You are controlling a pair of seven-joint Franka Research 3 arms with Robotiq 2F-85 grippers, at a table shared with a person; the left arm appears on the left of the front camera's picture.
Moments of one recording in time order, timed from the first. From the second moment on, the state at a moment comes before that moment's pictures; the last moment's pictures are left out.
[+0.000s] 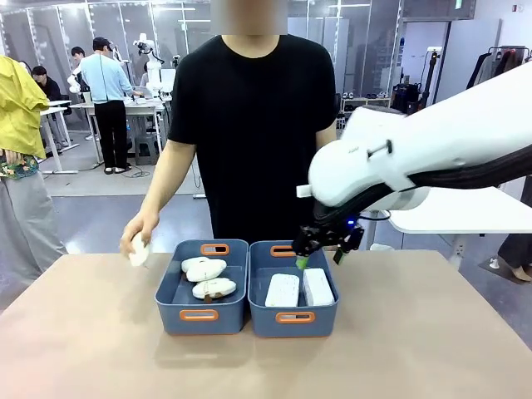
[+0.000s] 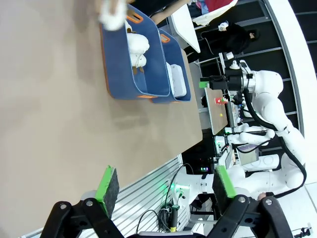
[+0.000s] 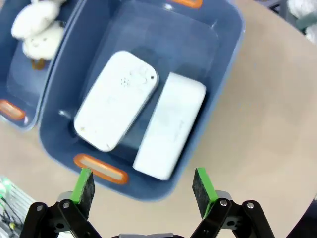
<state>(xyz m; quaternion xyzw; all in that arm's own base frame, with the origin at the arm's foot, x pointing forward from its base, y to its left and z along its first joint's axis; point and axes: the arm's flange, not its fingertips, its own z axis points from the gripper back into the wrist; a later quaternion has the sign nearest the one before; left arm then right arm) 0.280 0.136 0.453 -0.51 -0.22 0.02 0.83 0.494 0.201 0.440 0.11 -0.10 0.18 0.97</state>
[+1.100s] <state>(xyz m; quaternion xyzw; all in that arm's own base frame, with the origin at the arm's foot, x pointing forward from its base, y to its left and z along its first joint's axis) 0.280 0.136 0.453 -0.51 -0.22 0.02 0.83 0.492 0.222 0.443 0.14 -0.10 0.18 0.97</state>
